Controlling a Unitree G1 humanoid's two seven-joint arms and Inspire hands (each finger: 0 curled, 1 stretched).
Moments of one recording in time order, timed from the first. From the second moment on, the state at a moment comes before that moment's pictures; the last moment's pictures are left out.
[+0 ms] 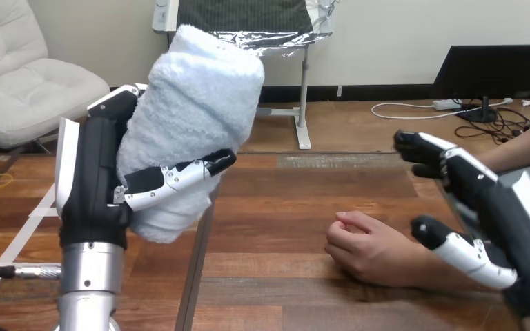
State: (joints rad) left arm 0.09 0.10 0.01 -0.34 0.15 -0.15 0.09; right arm 0.30 -0.37 -0.17 -0.24 0.00 -0.49 0.26
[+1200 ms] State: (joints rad) left arm 0.12 0.06 0.01 -0.34 0.12 -0.21 0.05; right arm 0.20 -0.64 -0.25 -0.11 -0.10 -0.34 0.37
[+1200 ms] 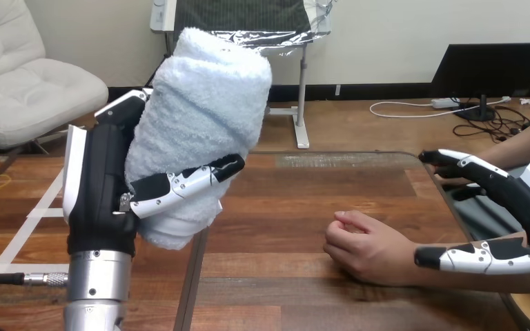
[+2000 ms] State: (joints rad) left arm 0.12 0.05 0.01 -0.34 0.09 -0.22 0.03; right arm 0.14 -0.73 -0.23 0.05 -0.21 -0.40 0.40
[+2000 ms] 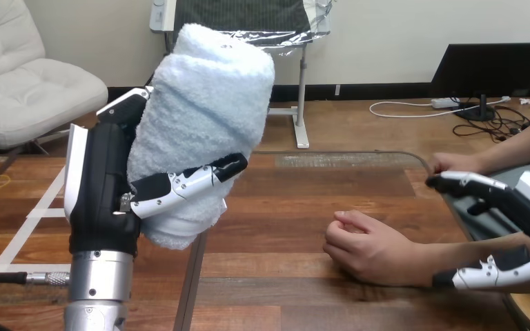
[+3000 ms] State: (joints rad) left arm 0.12 0.05 0.01 -0.32 0.07 -0.24 0.00; right arm 0.05 -0.76 -0.12 0.18 -0.42 -0.41 0.40
